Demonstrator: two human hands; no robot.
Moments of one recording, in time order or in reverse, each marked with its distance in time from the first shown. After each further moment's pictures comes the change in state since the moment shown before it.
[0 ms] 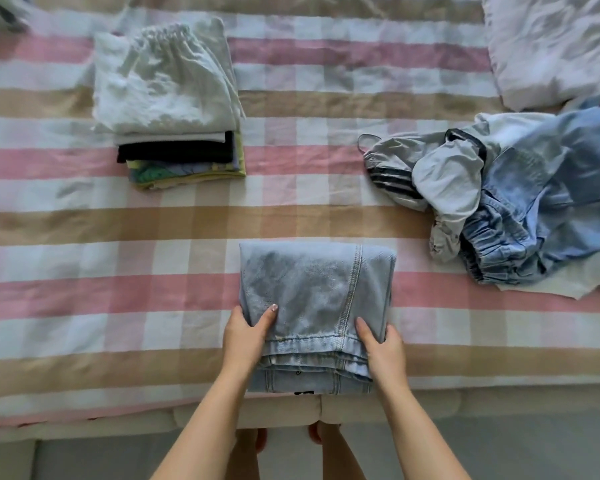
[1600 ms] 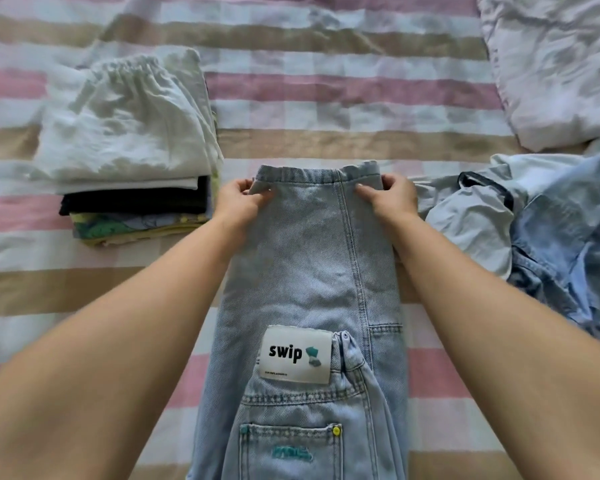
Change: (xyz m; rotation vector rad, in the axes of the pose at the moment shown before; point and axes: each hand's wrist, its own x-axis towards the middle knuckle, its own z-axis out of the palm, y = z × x) left_hand 0.181 0.215 0.033 -0.265 -0.091 0.281; right_hand 0.211 -0.232 0.041 -0.117 0.003 -0.415
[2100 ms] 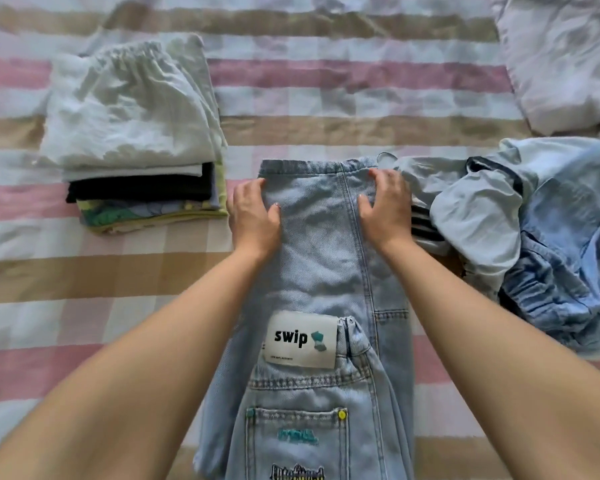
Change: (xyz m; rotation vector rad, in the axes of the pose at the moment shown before) left_hand -0.024 -0.039 0.010 0.700 0.206 0.391; right_hand -0.025 0.028 0.013 -0.562 0.120 -0.371
